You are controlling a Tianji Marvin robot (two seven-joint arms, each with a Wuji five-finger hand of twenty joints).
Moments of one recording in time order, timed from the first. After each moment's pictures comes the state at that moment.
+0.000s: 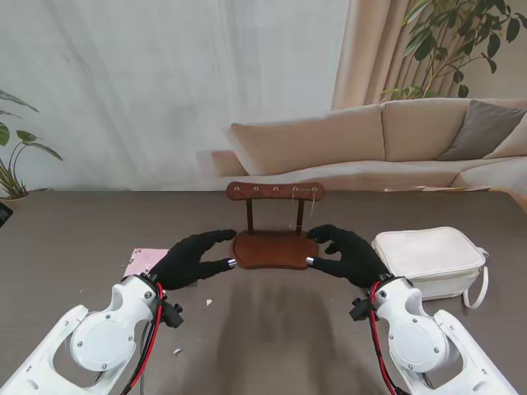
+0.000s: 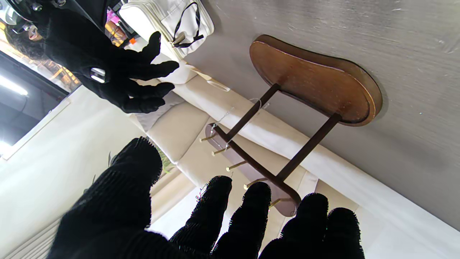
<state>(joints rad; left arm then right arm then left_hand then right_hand) 1.70 -1.09 -1.30 -1.84 0.39 -0.11 -0.13 -1.66 -1.11 1.30 -1.75 -0.48 -0.10 -0.03 0.72 -0.25 0.36 -0.06 0.49 0.27 0.09 0.29 0.50 0.32 0.06 0.27 0.29 0.48 0.07 0.36 0.06 0.35 0.17 0.53 0.19 -0.52 0.92 -0.09 0.40 -0.06 0.67 0.39 0.59 0.10 0.56 0.41 0.74 0.22 0.34 0.32 0.69 0.34 0.95 0.56</state>
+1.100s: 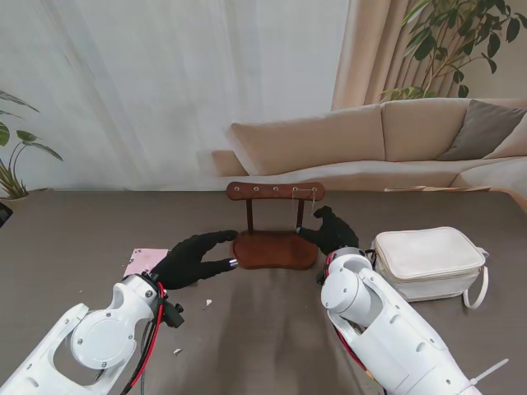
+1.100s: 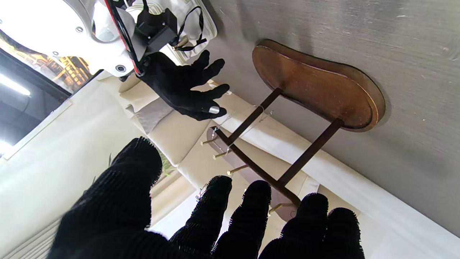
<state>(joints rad) 1.69 -1.09 -1.30 -1.84 0.37 -0.10 -0.15 -1.25 -1.24 0.95 -1.35 -0.40 0.45 -0.29 0.72 -0.25 0.36 -0.06 0.49 0.27 0.09 0.29 0.52 0.32 0.06 0.27 0.29 0.48 0.07 0.36 0.06 0.35 0.17 0.53 0.19 -0.49 1.00 -0.09 0.21 0.13 0.74 0.26 0.73 0.12 0.60 0.40 0.97 0.28 0.53 0.39 0.69 0.36 1.24 0.57</state>
